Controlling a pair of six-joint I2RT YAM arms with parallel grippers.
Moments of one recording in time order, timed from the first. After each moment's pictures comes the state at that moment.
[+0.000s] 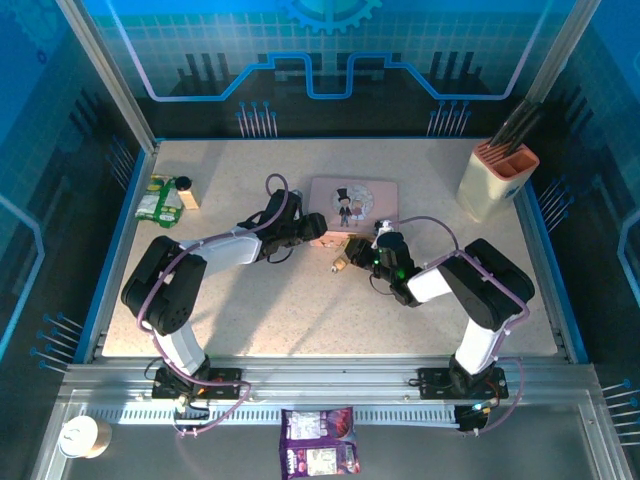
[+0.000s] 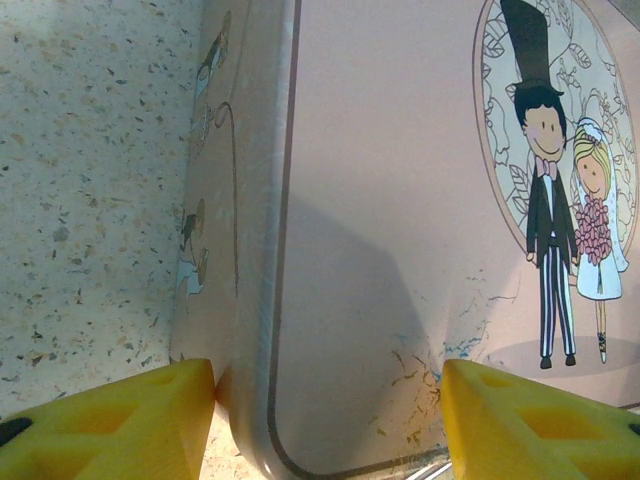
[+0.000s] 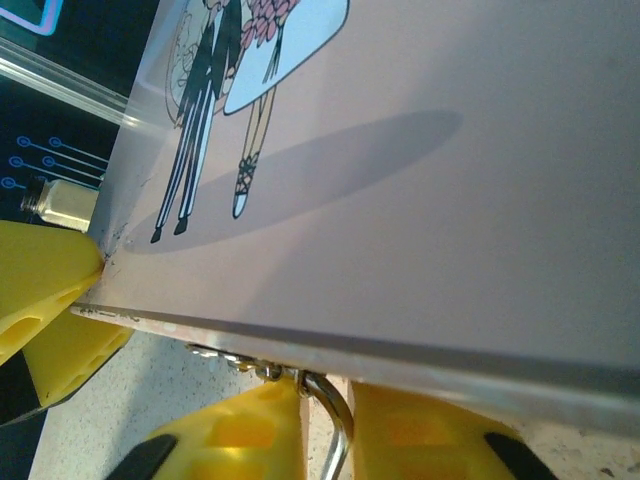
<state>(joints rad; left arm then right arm) -0.49 1.74 0.99 -0.01 0.11 -0.77 0.56 1.77 0.53 0.80 -0.08 0.91</state>
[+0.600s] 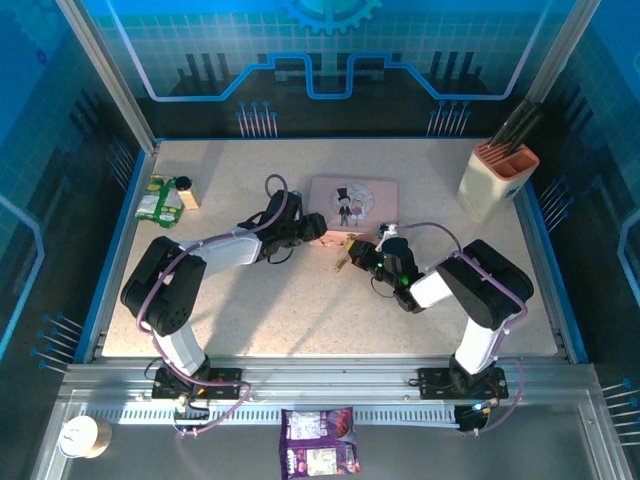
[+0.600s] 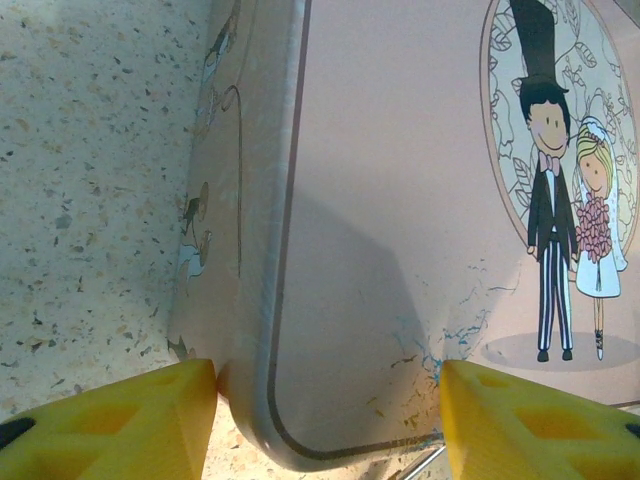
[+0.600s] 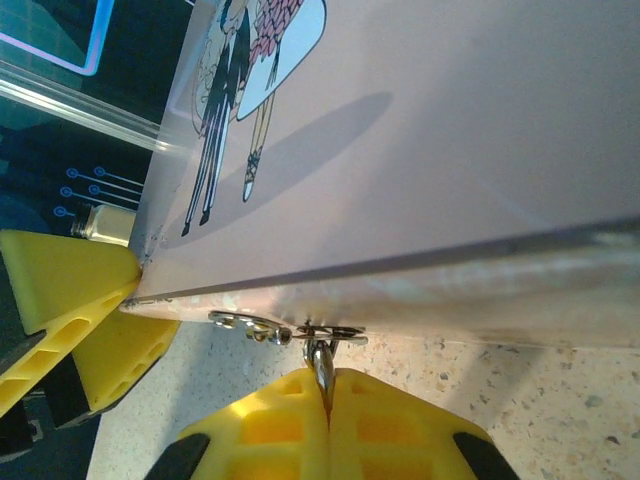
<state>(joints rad) -0.50 1.73 0.99 -0.02 0.10 -0.80 0.56 1.78 0.46 0.94 -0.08 1.00</state>
